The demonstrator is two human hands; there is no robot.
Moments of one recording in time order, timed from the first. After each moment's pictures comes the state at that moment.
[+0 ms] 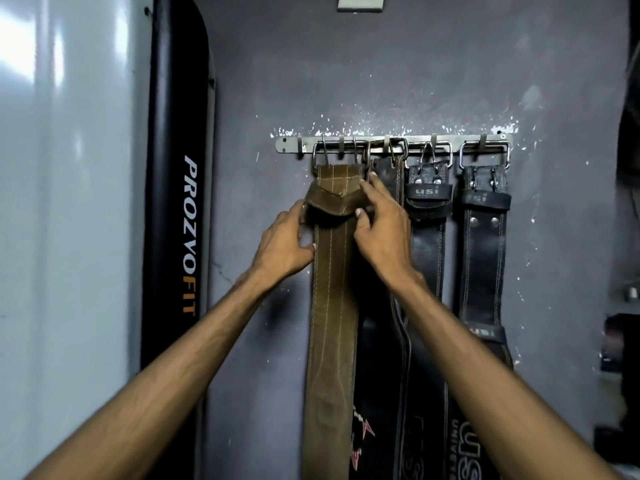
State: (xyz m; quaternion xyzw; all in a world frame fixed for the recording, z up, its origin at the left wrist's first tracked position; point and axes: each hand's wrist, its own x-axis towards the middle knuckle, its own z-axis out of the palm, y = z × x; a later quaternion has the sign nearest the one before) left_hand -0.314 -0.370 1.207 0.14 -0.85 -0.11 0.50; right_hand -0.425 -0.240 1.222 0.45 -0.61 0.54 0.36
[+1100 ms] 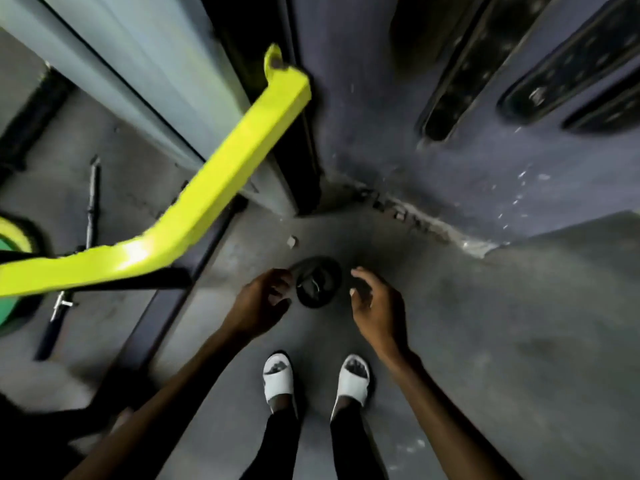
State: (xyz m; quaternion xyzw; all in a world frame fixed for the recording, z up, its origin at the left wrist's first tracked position) left_hand -0.025 -0.162 0.276 0.50 -0.73 -0.45 -0.06; right_hand -0.219 -0.034 0.252 0.33 -0.82 0.32 -0.33
